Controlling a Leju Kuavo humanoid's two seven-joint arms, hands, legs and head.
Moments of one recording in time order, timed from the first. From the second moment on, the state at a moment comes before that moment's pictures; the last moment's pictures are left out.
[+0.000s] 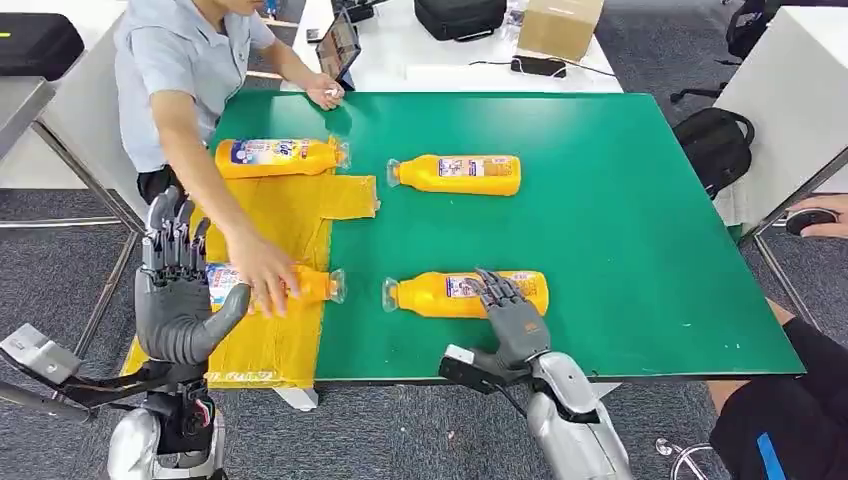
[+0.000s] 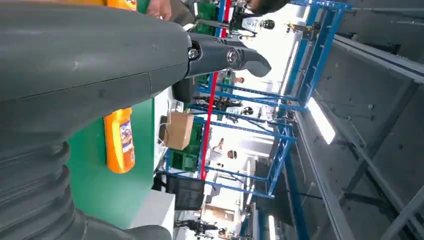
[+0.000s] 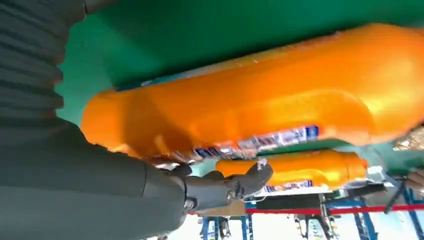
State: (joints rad) left arm 0.00 -0.34 0.05 -1.80 0.09 -0.37 -0.43; right arm -0.25 0.11 0.03 -0.94 1.25 -0.32 -0.28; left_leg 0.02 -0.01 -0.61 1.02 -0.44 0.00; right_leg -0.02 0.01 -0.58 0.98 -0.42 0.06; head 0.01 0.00
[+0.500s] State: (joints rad) left arm 0.02 -0.35 0.07 -1.75 0.13 -0.40 -0.43; right arm -0.42 0.08 0.03 -0.68 1.47 -0.43 -0.15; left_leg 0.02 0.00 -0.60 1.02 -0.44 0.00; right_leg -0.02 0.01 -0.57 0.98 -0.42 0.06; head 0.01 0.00
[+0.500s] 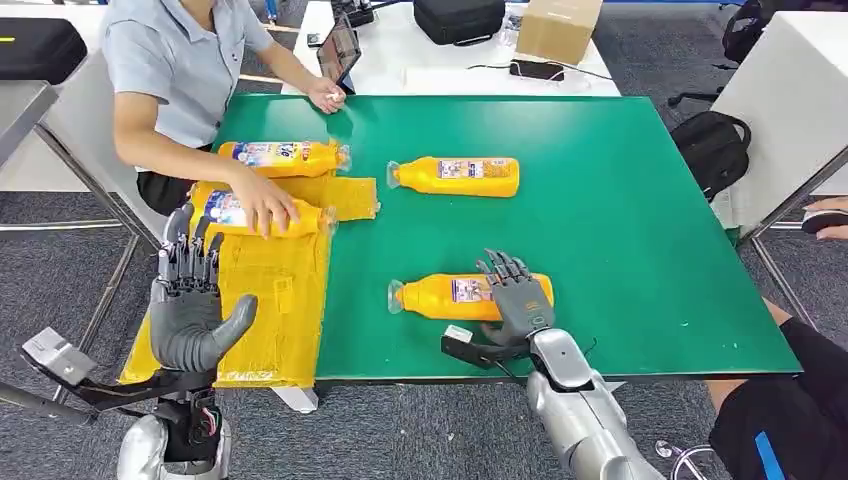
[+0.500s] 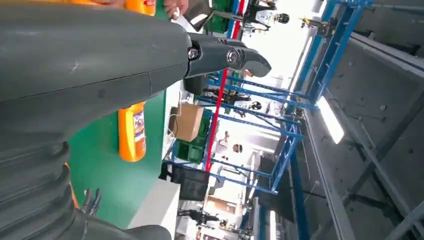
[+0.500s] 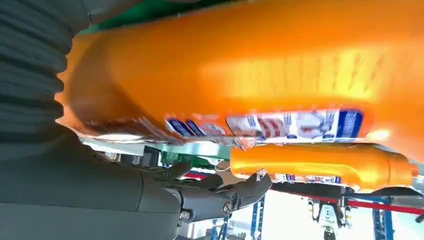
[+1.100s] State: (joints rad) left arm 0.10 -0.35 0.08 -1.76 0.23 -0.42 -0.34; right arm -0.44 0.10 0.07 -0.67 1.48 -0.26 -0.01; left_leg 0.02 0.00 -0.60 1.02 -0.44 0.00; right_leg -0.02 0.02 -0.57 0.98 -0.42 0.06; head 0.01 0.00
